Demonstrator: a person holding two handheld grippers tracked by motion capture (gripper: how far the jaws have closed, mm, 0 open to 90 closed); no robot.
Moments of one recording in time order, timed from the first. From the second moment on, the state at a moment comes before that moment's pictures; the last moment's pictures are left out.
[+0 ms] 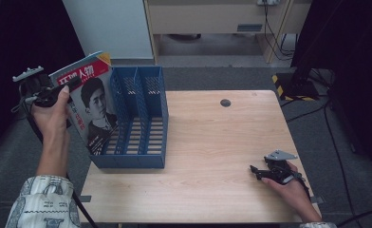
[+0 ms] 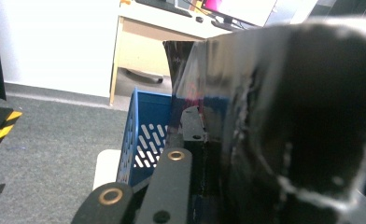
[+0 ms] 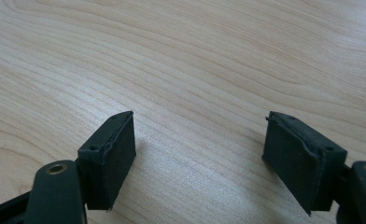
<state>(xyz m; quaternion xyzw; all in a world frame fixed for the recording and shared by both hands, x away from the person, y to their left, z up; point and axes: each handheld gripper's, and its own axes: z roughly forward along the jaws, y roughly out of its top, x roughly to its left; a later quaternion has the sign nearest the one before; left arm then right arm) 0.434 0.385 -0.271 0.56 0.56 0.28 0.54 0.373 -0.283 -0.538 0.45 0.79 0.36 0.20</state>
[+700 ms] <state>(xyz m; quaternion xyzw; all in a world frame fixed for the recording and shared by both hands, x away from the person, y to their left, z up) 0.430 0.375 -0.302 0.53 0.53 0.32 0.57 0.373 -0.283 -0.538 0.45 0.79 0.35 0.20</state>
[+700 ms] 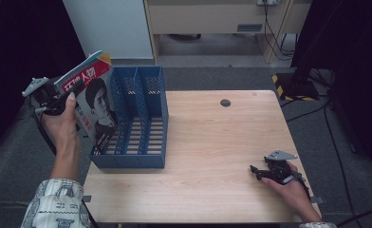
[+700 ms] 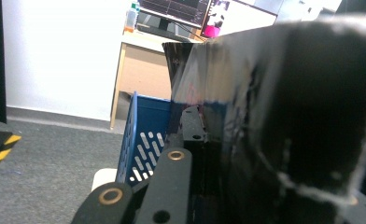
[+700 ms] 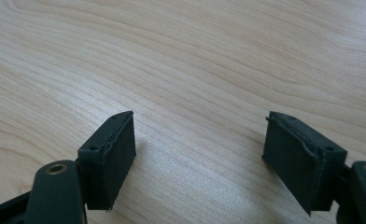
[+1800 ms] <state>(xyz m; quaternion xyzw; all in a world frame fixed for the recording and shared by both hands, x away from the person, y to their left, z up) 0.430 0.358 -0.359 0.54 0.53 0.32 0.57 0.373 -0.283 -0.537 0.45 0.79 0.35 0.20</state>
